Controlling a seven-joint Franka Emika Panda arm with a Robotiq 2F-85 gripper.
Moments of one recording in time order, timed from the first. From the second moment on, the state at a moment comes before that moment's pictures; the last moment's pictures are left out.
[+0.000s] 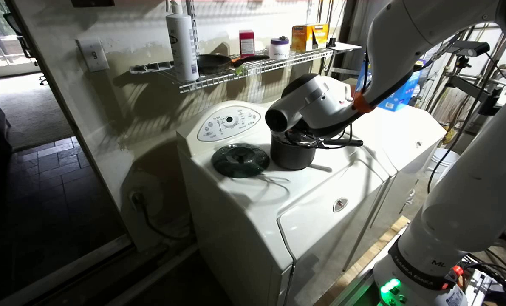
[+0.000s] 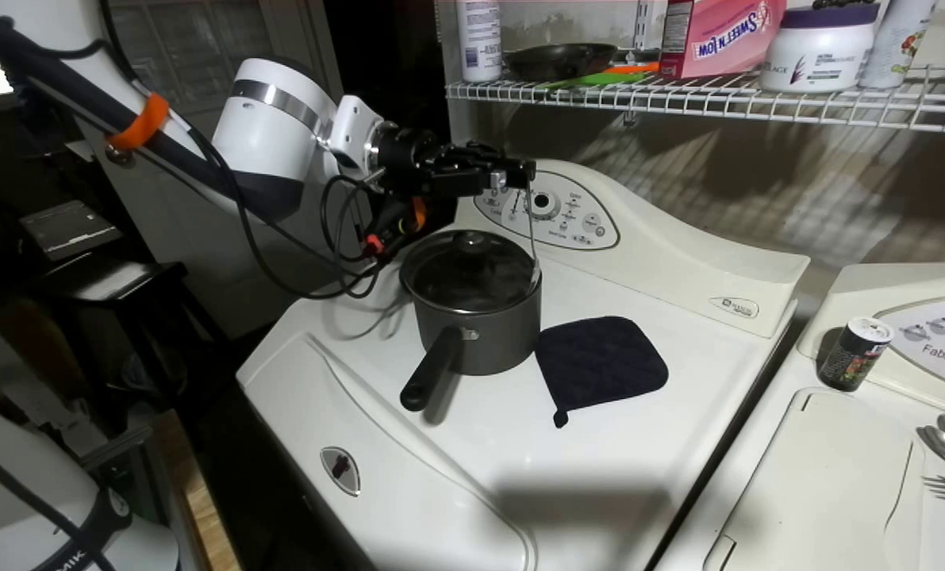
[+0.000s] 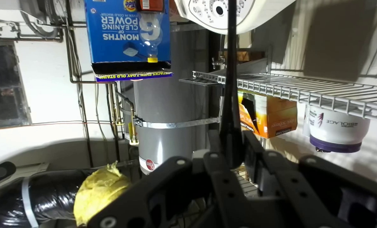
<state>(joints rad) 0.08 -0.10 0.07 -2.45 -1.75 1.80 2.41</state>
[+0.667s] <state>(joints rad) 0.08 -0.09 0.07 -2.42 -1.74 1.80 2.41</state>
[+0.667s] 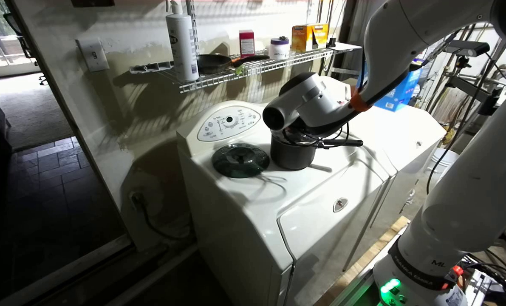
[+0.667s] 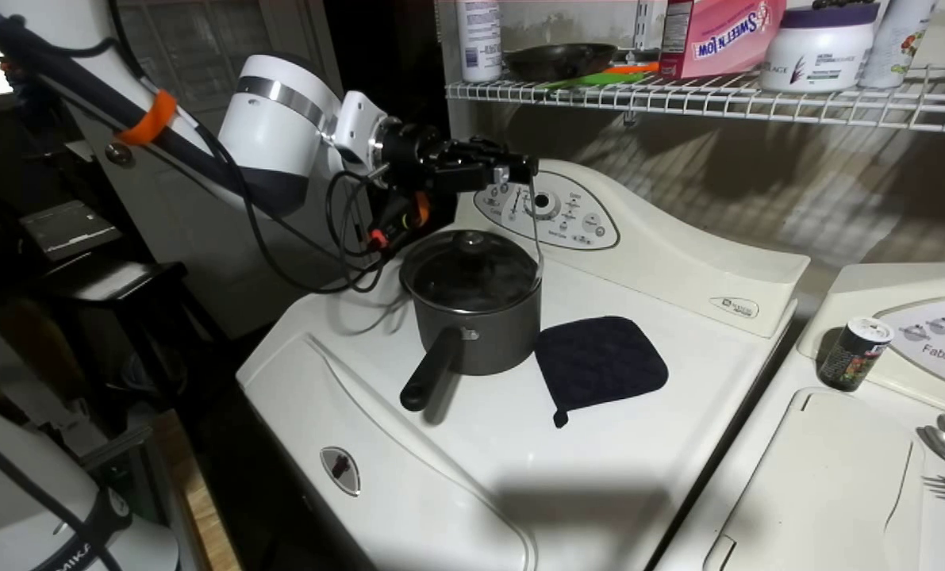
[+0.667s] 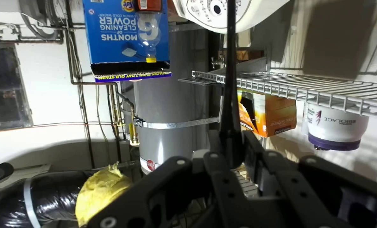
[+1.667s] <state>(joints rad) 0.10 -0.02 0.09 -2.39 -1.74 1.73 2.41</state>
